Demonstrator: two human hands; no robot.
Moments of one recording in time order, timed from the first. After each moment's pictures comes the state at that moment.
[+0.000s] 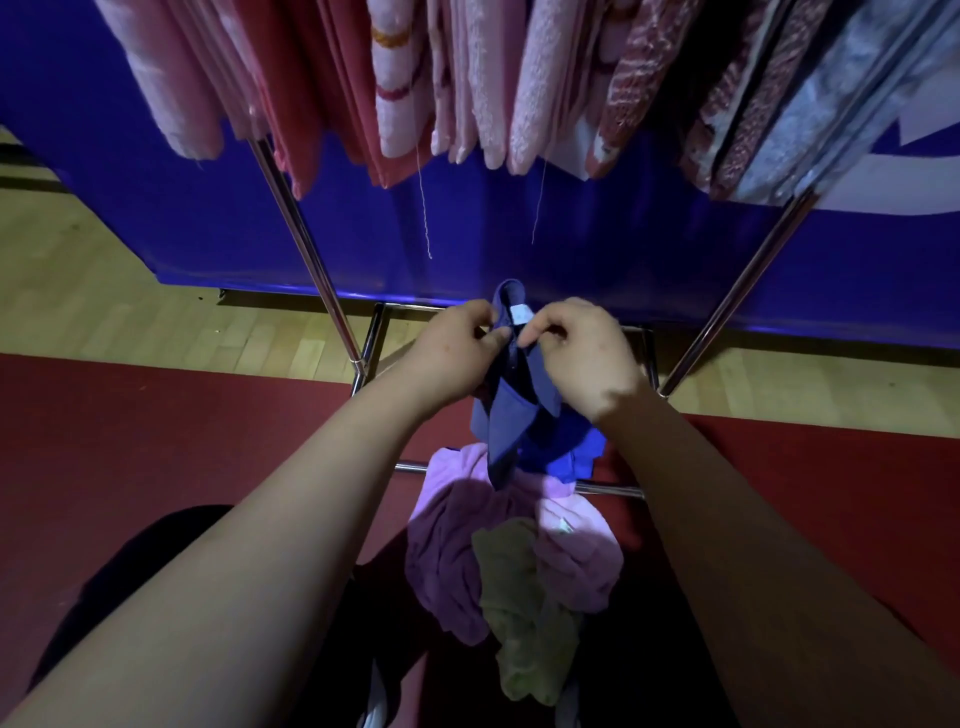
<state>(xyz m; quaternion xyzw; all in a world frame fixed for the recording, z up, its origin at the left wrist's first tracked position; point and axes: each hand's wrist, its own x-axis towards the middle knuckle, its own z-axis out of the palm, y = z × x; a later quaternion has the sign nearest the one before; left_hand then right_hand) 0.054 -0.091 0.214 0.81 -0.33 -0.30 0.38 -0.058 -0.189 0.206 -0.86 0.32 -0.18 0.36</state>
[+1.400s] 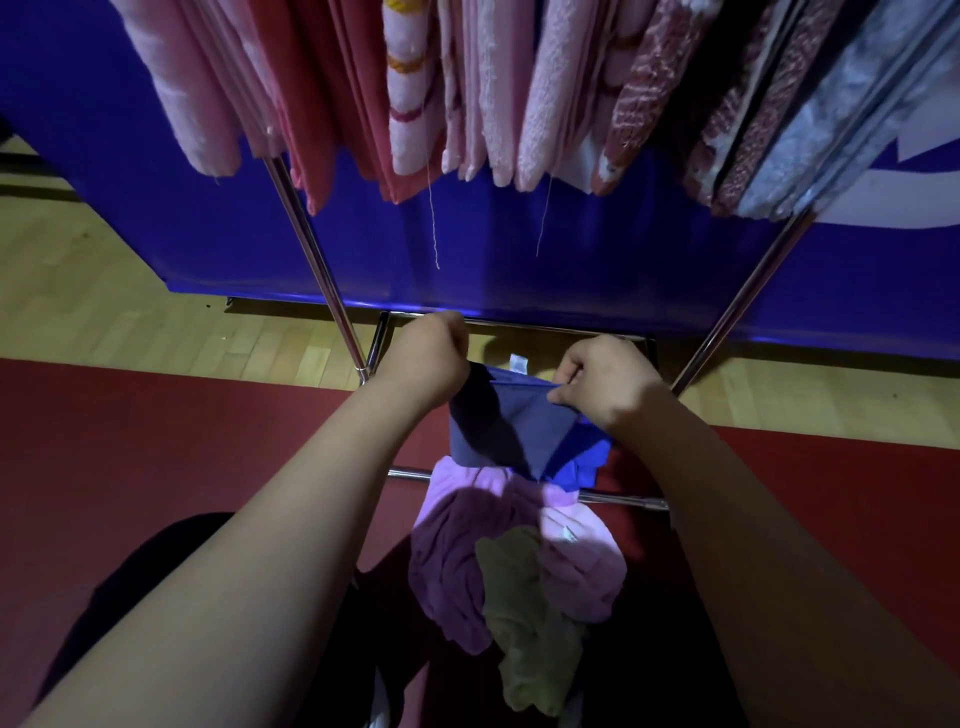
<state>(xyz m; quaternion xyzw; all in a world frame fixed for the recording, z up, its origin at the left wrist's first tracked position) 0.077 -0.079 0.210 0.89 -0.35 -0.20 0.22 -0.073 -0.207 0.196 -0.89 0.37 0.01 0.28</state>
